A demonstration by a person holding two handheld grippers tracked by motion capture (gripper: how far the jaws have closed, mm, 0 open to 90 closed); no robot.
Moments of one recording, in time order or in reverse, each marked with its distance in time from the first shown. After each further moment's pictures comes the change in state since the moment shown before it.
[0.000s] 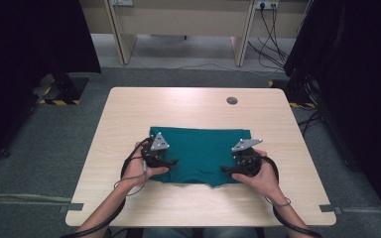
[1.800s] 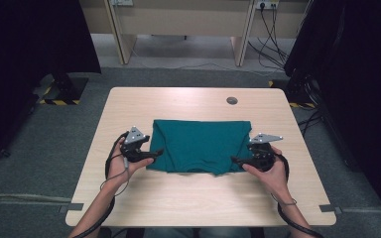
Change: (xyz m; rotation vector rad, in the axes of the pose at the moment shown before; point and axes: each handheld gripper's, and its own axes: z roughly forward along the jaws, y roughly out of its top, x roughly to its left) left arm 0.039 -0.016 -0.044 -0.195 0.101 -0.220; right arm -0.037 -0.011 -0.024 -0.161 -0.069 0.172
